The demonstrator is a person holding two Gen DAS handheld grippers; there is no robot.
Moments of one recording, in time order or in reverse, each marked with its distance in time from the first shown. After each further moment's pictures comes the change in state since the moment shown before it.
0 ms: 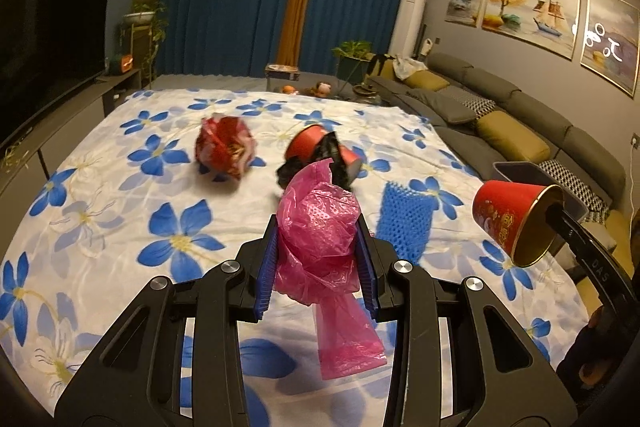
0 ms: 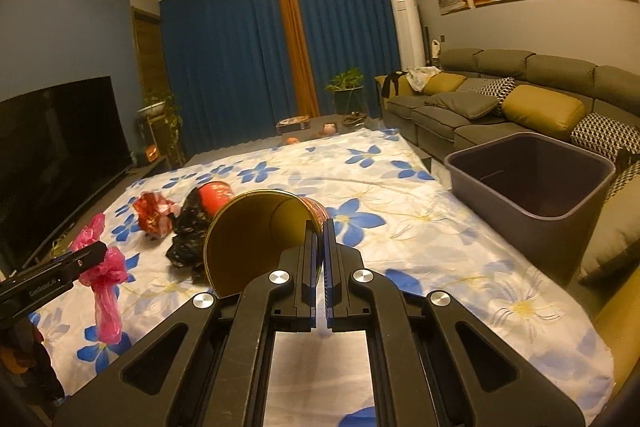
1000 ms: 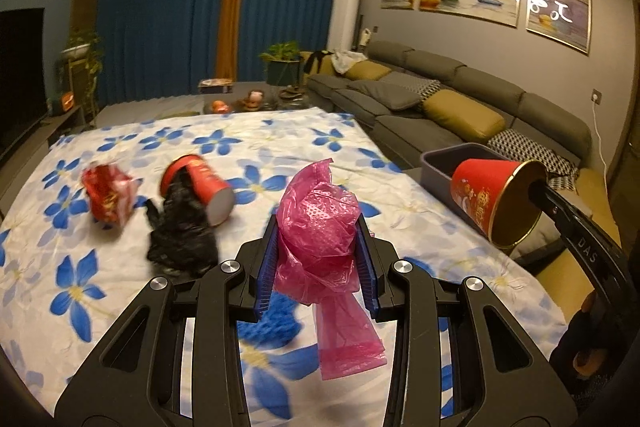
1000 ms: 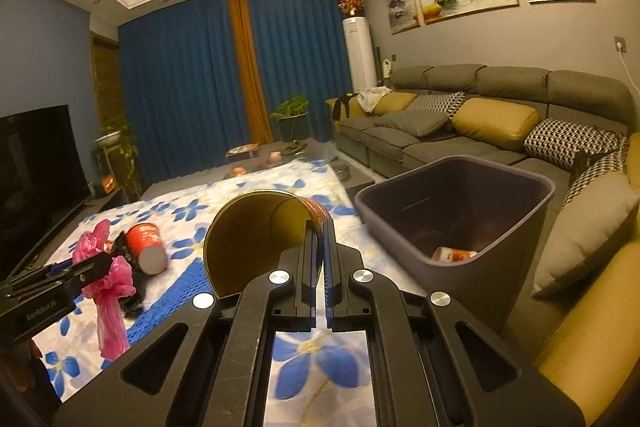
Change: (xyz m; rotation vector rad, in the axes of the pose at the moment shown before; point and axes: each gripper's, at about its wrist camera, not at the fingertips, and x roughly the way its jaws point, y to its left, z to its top) left arm 0.037 -0.118 0.017 0.168 -0.007 -0.167; right arm -0.011 -0.078 0.021 0.049 -0.093 -0.158
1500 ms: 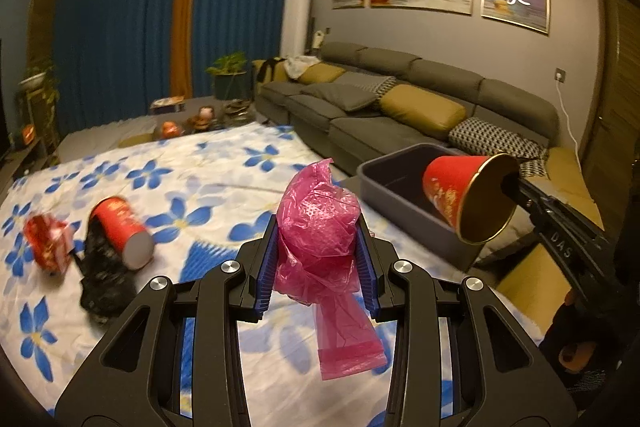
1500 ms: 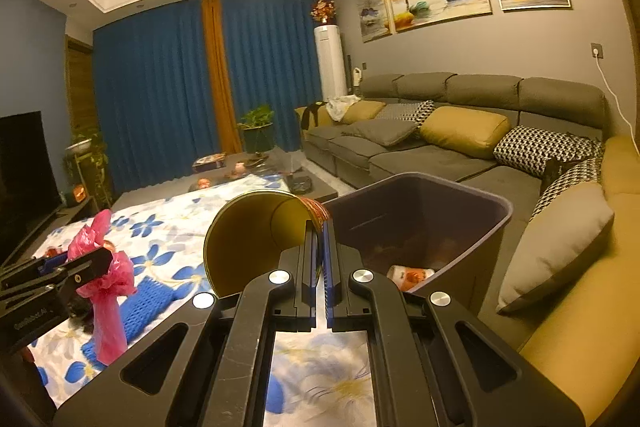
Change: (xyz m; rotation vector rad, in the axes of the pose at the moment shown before) left arm 0.029 -0.066 0.022 0.105 -0.021 -0.135; right arm 0.006 -0.047 0.016 0.005 -0.030 -0.110
